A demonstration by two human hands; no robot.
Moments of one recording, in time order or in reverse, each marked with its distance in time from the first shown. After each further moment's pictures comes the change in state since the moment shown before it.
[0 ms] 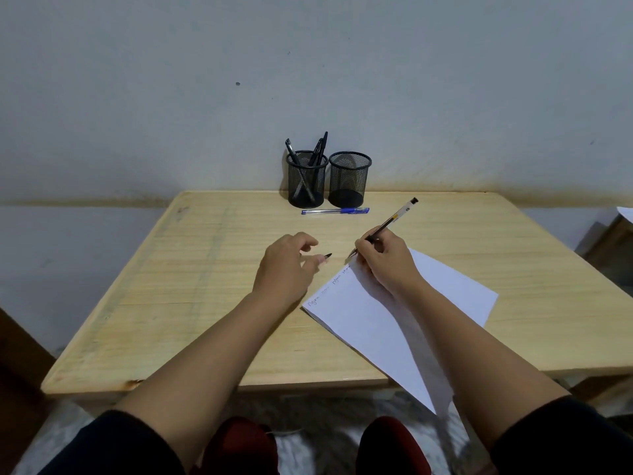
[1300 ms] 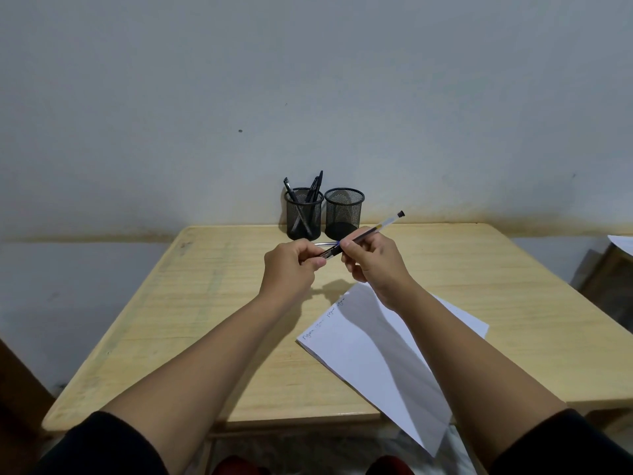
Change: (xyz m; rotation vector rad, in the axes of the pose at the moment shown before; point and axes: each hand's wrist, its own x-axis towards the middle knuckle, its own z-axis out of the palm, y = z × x) left_hand 0.018 0.043 -0.025 -0.345 0.054 -0.056; right_hand 0.006 -0.053 -0.012 0.425 -0.154 -0.086
